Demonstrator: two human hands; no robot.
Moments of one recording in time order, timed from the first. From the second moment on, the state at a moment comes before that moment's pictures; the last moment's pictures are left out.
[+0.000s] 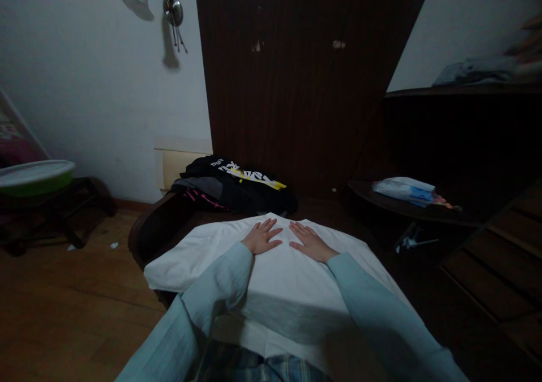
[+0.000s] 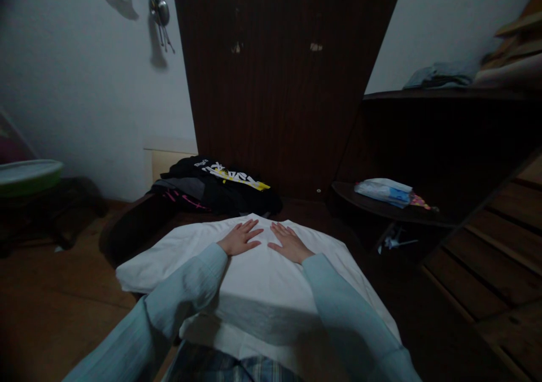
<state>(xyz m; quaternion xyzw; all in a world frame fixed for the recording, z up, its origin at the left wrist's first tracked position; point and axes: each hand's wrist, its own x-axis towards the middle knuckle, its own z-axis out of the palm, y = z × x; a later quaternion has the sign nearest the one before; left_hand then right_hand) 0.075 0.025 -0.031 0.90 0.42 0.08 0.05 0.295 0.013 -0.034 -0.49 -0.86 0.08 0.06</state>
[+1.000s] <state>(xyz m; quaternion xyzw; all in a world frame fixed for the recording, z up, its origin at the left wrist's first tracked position) 0.036 0.004 -0.028 0.73 0.68 0.04 -0.06 0.302 0.010 -0.034 -0.52 -0.85 0.07 0.06</state>
